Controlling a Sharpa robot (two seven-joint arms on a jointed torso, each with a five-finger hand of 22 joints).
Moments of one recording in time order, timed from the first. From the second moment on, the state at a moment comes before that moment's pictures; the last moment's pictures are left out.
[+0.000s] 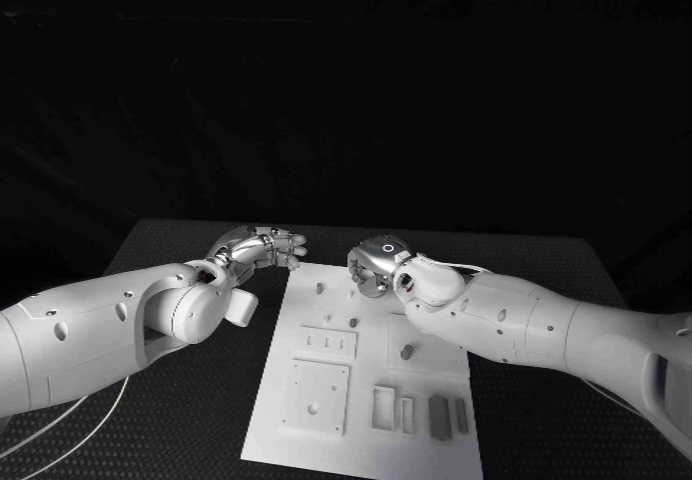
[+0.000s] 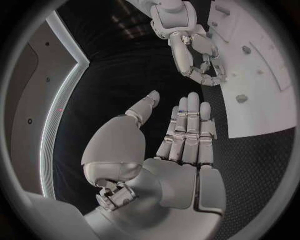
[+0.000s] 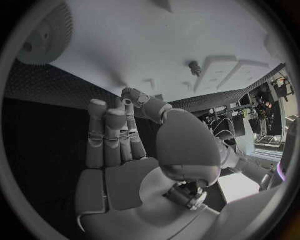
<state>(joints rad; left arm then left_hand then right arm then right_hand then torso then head) 1.36 -0.75 -0.21 1.37 -0.04 -0.23 0.28 1.06 -0.10 0.46 -0.24 0.08 0.77 0.19 0.43 0.38 1.14 0.13 0.17 0.12 1.01 0.06 0.57 0.57 0.05 0.71 -0.02 0.59 1.23 1.22 -0.40 -0.15 0.99 -1.77 -0.46 -0.12 1.16 -0.15 0.81 -0.28 0.05 0.97 0.13 0.39 0.46 1.25 0.06 0.09 0.17 1.31 -0.04 1.09 0.78 0.22 1.22 -0.01 0.84 1.23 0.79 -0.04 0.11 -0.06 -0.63</state>
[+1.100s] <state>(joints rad) 1.36 -0.77 -0.21 1.35 -0.04 -0.23 0.28 1.06 -0.10 0.46 -0.24 0.08 0.77 0.19 0.43 0.38 1.14 0.13 0.16 0.12 1.01 0.06 0.57 0.57 0.05 0.71 -0.02 0.59 1.23 1.28 -0.70 -0.11 1.25 -1.60 -0.53 -0.06 1.11 -0.30 0.71 -0.23 0.07 0.87 0.17 0.34 0.44 1.23 0.07 0.16 0.18 1.32 -0.03 1.13 0.76 0.21 1.23 0.00 0.83 1.23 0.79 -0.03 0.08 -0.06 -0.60</state>
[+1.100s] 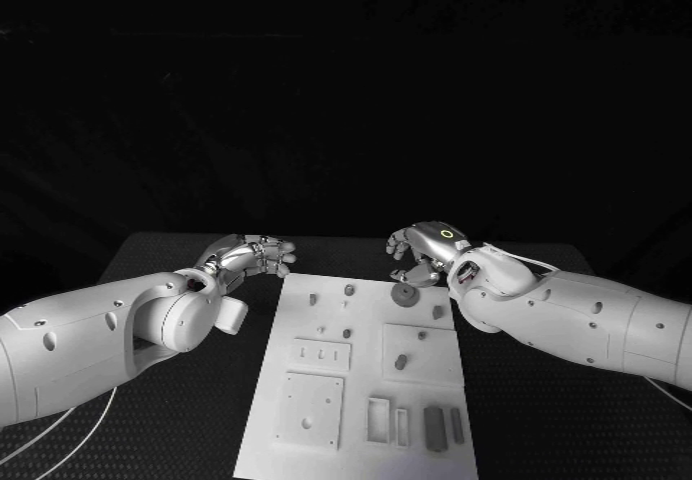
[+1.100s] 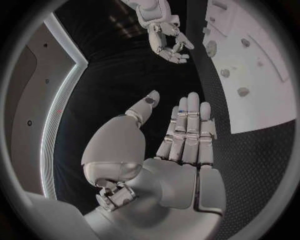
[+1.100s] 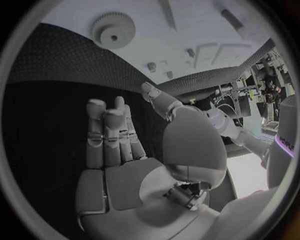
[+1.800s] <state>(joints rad) 1.36 -0.76 -0.21 1.35 -0.04 -0.23 0.28 1.06 -0.10 0.46 -0.24 0.08 0.77 0.19 0.43 0.38 1.14 0.13 0.16 0.12 1.01 0.06 0.57 0.57 0.05 0.71 -0.02 0.59 1.23 1.26 -0.67 -0.11 1.11 -1.50 -0.33 -0.04 1.08 -0.28 0.61 -0.24 0.07 0.82 0.14 0.30 0.44 1.02 0.03 1.11 1.23 1.26 -0.08 1.29 0.93 0.23 1.23 -0.03 0.95 1.31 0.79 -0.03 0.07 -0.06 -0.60</state>
